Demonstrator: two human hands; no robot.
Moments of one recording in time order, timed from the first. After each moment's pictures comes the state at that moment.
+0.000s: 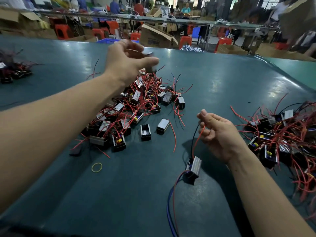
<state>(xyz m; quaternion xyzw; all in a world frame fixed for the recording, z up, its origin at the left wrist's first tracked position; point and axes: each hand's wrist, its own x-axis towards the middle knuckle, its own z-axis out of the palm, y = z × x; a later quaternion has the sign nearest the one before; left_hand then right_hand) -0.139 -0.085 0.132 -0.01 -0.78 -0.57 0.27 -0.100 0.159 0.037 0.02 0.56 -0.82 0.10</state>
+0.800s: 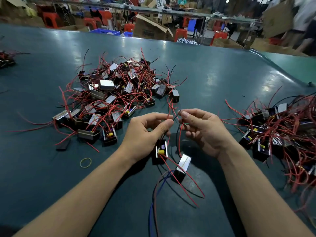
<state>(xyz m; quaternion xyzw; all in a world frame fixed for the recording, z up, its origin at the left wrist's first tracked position) -0.055 -0.014 0.011 -0.07 -0.74 -0.65 0.14 -0.099 0.155 0.029 -0.03 0.60 -0.79 0.15</state>
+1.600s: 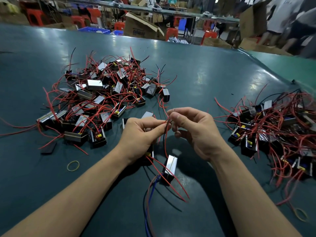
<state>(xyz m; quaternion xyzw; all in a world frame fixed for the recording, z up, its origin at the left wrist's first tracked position) -0.063 -0.003 0.003 -0.11 -0.70 -0.70 0.10 -0.087 0.157 0.025 -0.15 0.62 -0.77 0.07</state>
